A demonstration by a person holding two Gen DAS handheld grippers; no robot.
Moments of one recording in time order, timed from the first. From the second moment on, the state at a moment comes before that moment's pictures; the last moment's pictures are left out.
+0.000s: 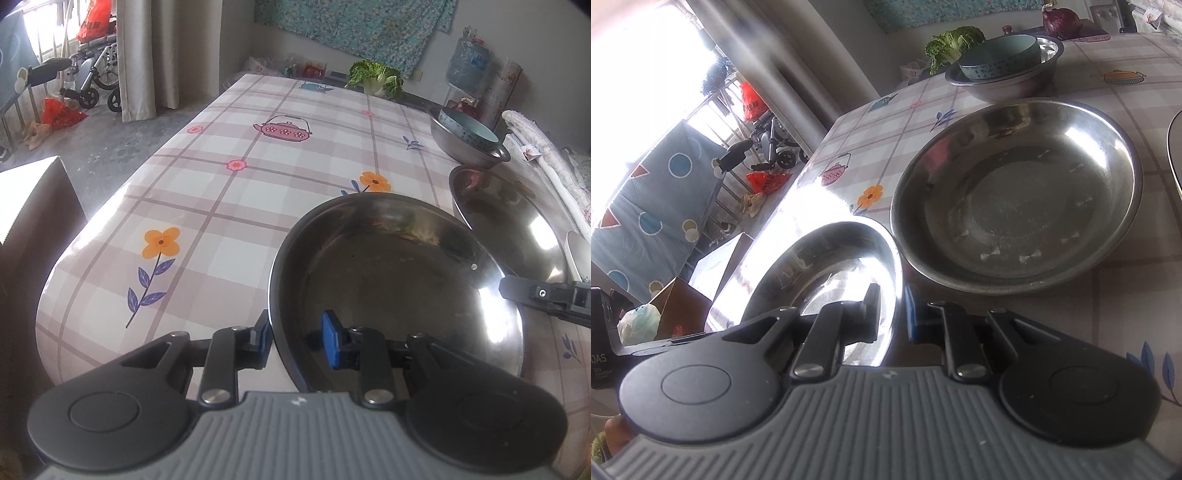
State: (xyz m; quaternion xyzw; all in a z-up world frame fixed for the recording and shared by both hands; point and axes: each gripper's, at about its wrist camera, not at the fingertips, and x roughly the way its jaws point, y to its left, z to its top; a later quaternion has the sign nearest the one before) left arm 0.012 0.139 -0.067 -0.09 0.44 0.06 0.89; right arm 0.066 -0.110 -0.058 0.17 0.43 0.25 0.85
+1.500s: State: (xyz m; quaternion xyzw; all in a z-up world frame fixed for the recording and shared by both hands) left arm 0.019 0.131 -0.069 -0.07 0.45 0.06 0.89; right arm 0.066 -0.110 -0.065 0.15 0.44 0.24 0.85
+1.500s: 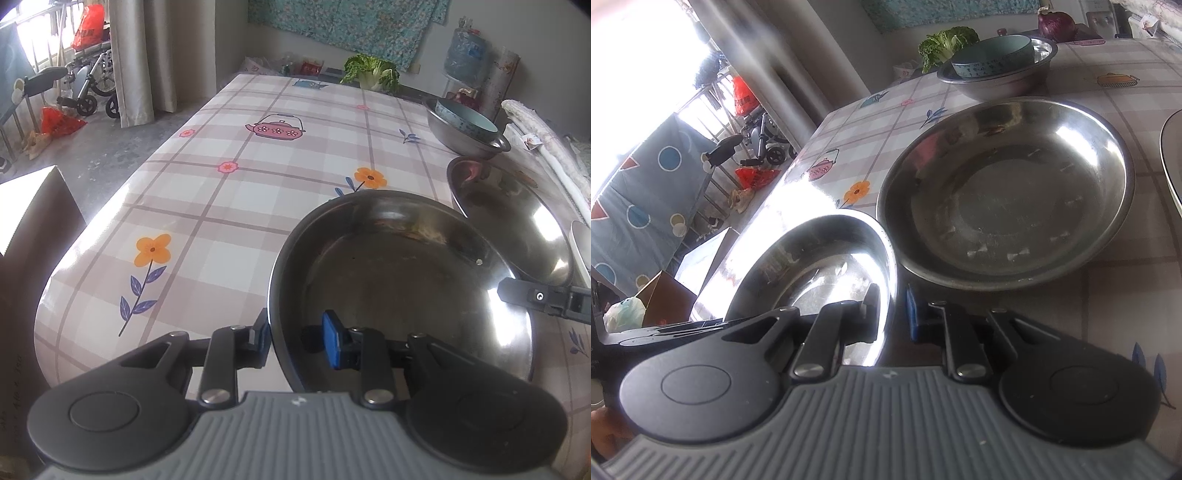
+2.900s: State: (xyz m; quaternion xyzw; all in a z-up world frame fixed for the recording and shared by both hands) left arm 0.012 0.133 -0.064 -0.09 0.43 0.07 0.89; right arm 0.058 -0.100 -0.051 0.11 0.42 0.24 0.87
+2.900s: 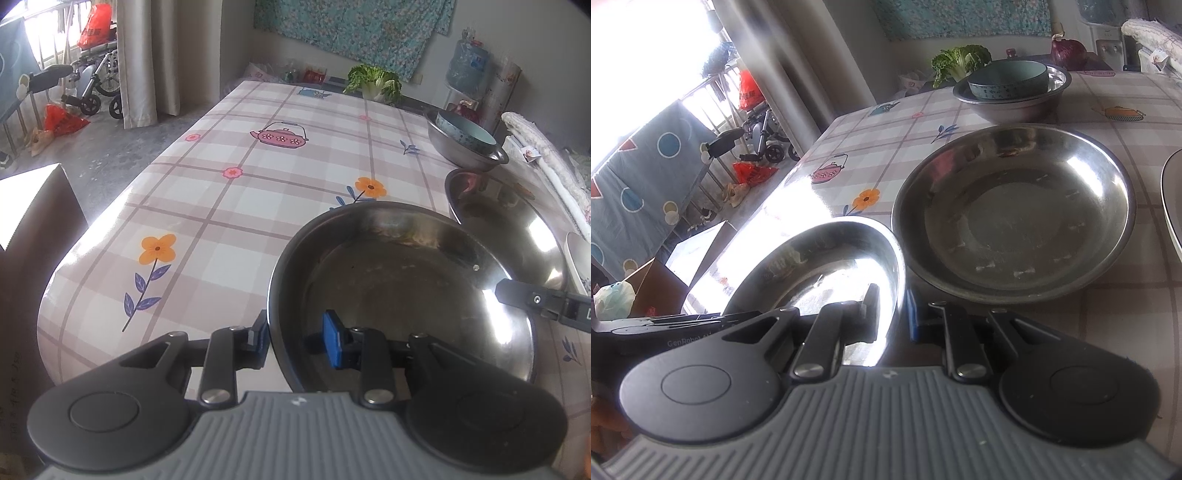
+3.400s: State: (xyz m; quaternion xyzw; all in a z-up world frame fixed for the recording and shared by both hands) left arm 0.008 0.135 -0.056 -0.09 0.42 0.07 0.90; right arm 0.056 -0.097 -0.049 0.11 0.41 0.25 0.87
